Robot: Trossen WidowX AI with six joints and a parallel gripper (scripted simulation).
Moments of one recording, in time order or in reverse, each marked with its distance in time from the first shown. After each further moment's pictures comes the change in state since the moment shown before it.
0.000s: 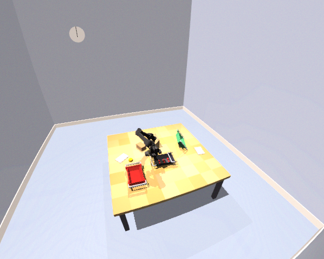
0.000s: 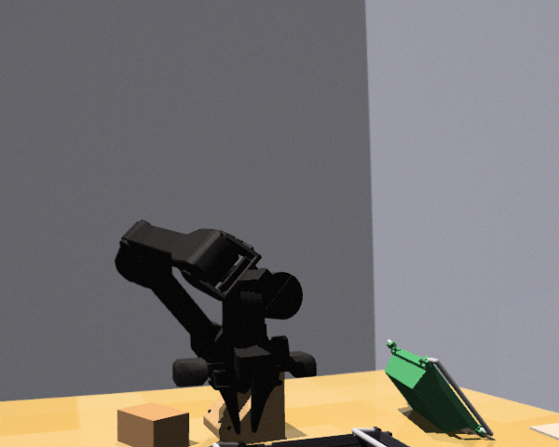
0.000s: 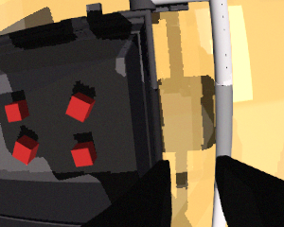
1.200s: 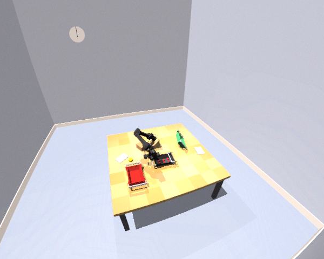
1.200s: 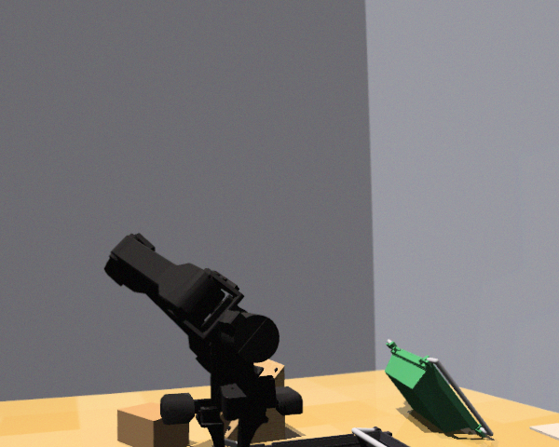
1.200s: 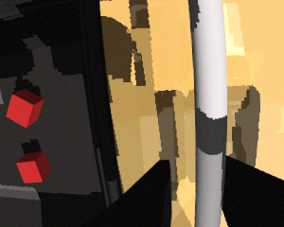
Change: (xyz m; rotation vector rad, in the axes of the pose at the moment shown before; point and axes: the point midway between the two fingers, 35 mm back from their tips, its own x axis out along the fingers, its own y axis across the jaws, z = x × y) arm 0.048 -0.018 -0.012 -0.004 0.005 -0.019
